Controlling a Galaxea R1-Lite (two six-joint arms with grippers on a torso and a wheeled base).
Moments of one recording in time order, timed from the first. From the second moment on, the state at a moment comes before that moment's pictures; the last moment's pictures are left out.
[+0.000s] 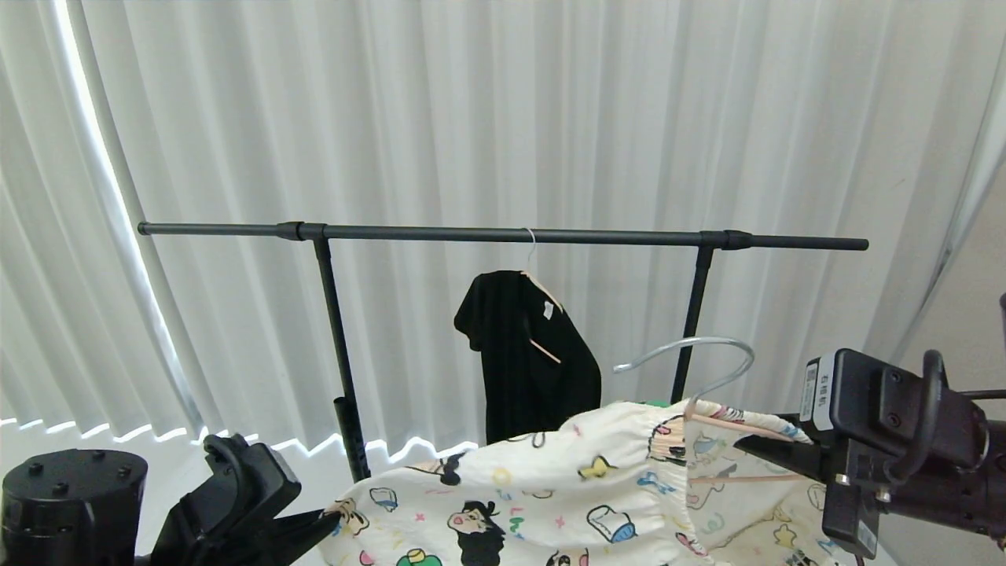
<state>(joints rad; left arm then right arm) -0.33 1.32 -0.13 -0.58 -0.19 0.42 0.79 1.27 -0.70 -0.10 0.04 -0.57</state>
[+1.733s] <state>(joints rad) -0.24 1.24 -0.15 -0.58 -0.20 0.21 0.65 1.23 -0.66 -0.14 -0.03 -0.44</state>
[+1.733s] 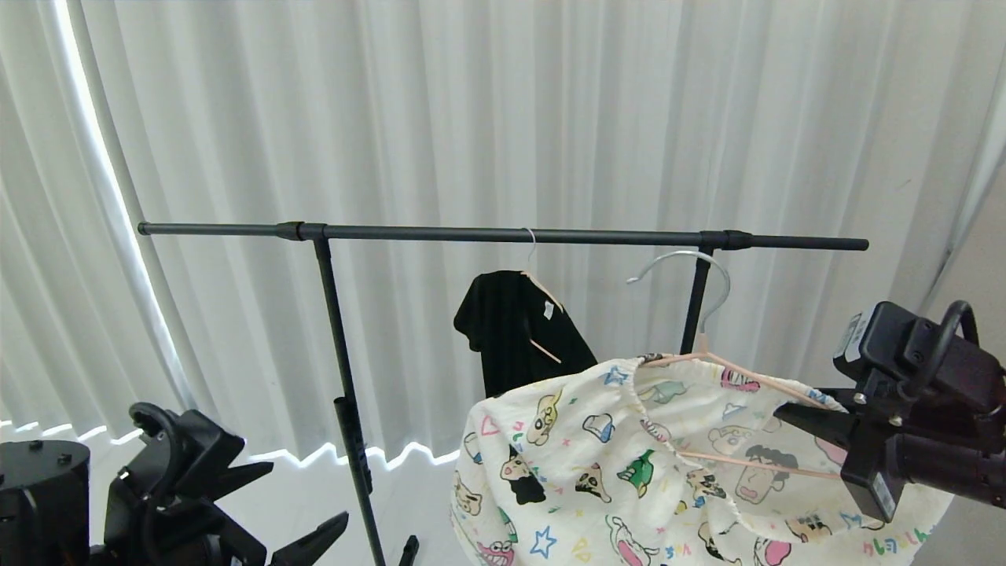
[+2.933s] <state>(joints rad) -0.14 1.19 -0.20 -0.57 0.03 0.10 0.20 0.91 -0.53 0.39 -0.10 -0.43</state>
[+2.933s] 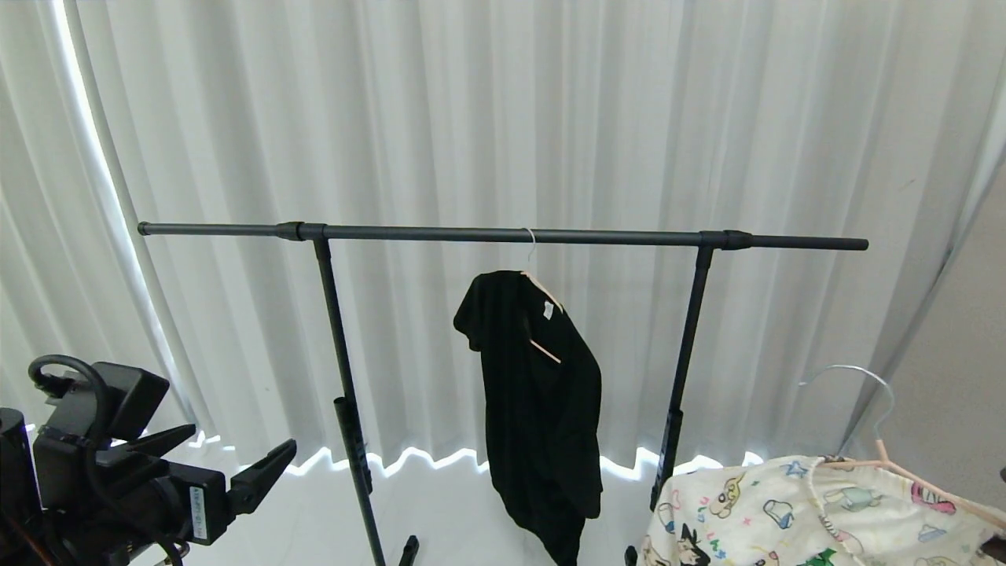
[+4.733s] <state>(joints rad) -0.14 1.20 -0.21 -0.58 0.03 0.27 0.38 1.32 -0.60 -0.22 -0.19 0.02</state>
